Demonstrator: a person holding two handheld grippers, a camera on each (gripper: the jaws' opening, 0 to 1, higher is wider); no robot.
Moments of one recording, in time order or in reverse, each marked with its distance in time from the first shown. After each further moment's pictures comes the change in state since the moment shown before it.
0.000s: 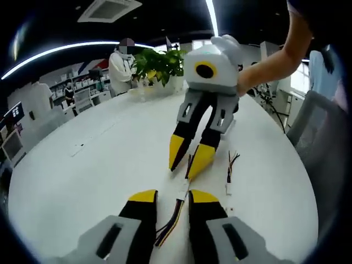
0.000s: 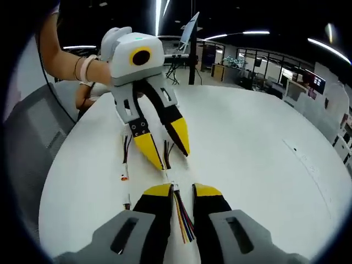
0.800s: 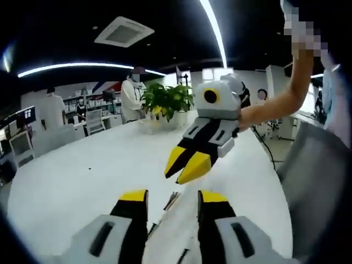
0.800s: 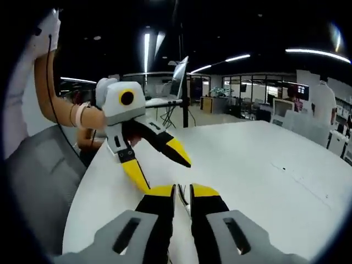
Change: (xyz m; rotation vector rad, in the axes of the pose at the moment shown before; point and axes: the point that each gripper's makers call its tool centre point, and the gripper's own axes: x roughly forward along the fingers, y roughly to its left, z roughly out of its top) left arm -0.042 -0.045 0.058 -0.164 -0.222 0.006; right arm -0.051 0.037 0.062 0.055 -0.279 -0.028
